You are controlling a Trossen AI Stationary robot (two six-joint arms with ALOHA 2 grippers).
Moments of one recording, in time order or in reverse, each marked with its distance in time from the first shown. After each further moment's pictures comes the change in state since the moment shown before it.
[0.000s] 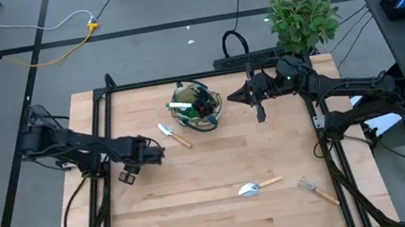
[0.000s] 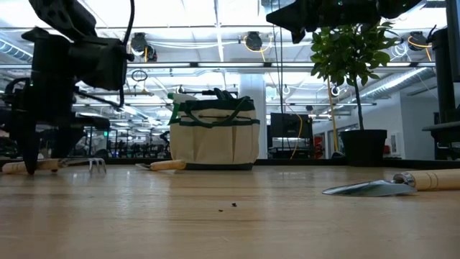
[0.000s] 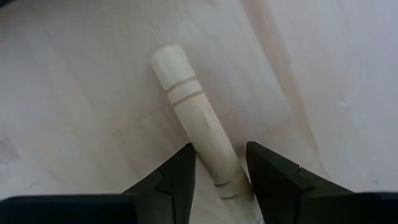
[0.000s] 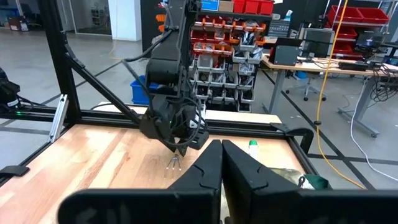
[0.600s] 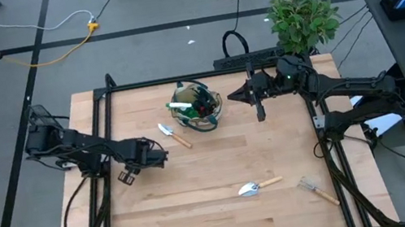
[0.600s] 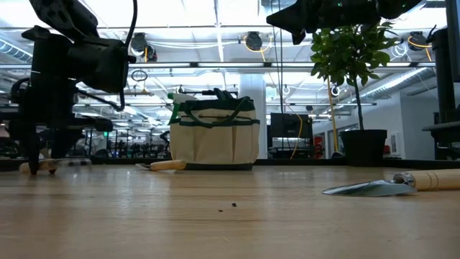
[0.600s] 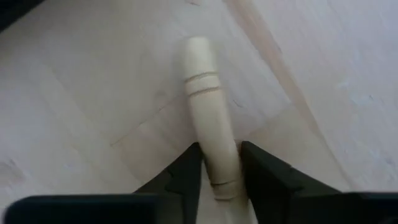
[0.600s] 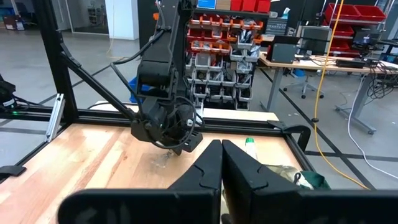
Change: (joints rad) left arm -0.026 0.082 0.003 0.067 -0.055 0.108; right arm -0.007 0.000 0.000 -0.007 0.000 0.000
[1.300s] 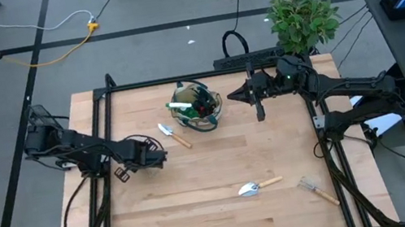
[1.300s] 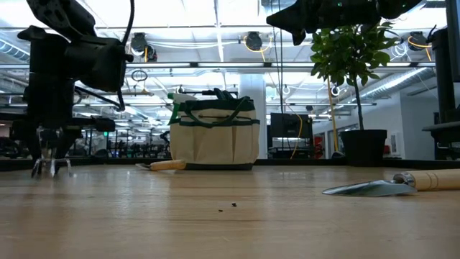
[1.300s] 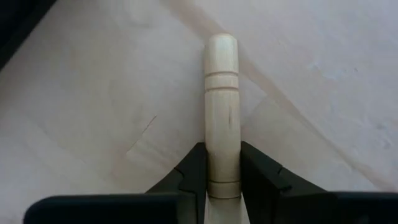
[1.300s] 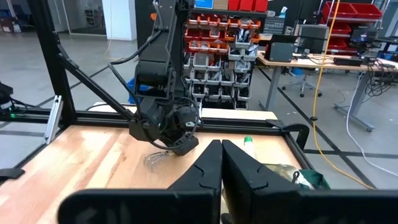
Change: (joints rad) left arm -0.004 -0.045 -0.004 -0.007 -0.057 0.253; right arm 0.000 0.000 0.000 0.000 0.011 0.013
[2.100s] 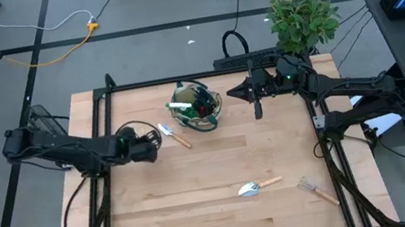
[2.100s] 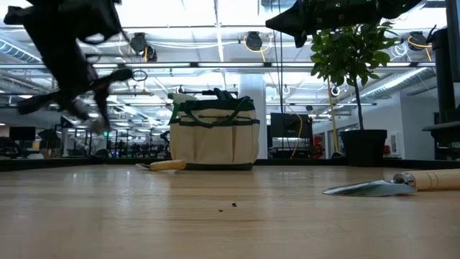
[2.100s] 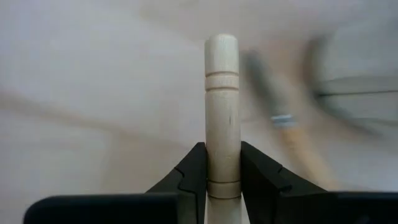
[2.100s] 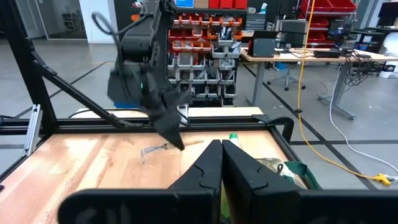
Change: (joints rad) left arm -0.005 -0.300 0.000 0.120 -0.298 0.464; right arm 0.002 0.000 0.000 0.000 0.077 0.041
